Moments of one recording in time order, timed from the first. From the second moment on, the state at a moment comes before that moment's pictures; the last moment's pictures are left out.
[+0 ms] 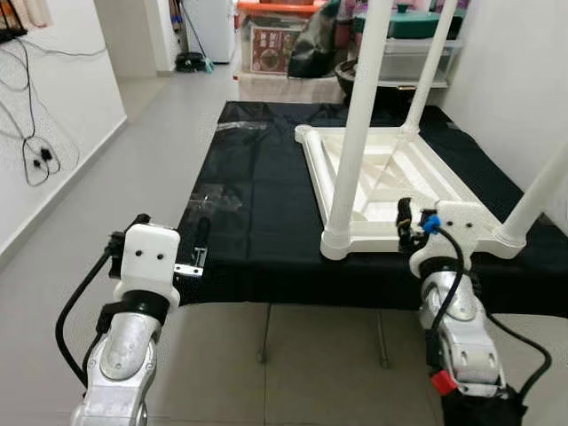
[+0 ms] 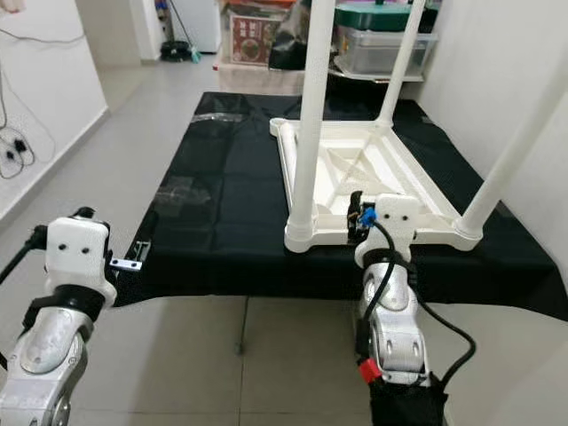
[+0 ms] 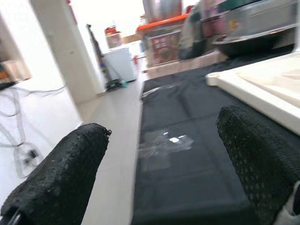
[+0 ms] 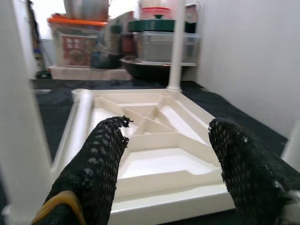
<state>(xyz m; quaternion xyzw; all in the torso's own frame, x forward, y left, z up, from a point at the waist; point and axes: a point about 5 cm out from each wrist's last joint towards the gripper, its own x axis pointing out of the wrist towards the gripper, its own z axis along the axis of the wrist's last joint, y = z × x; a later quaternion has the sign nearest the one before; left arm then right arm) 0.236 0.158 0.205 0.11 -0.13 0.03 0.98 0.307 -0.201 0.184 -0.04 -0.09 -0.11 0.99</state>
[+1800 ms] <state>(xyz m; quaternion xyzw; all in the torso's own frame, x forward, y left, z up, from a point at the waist) 0.208 0.110 0.151 0.07 0.00 -0.16 0.99 0.311 -0.283 0.189 0.05 -0.04 0.18 0.98</state>
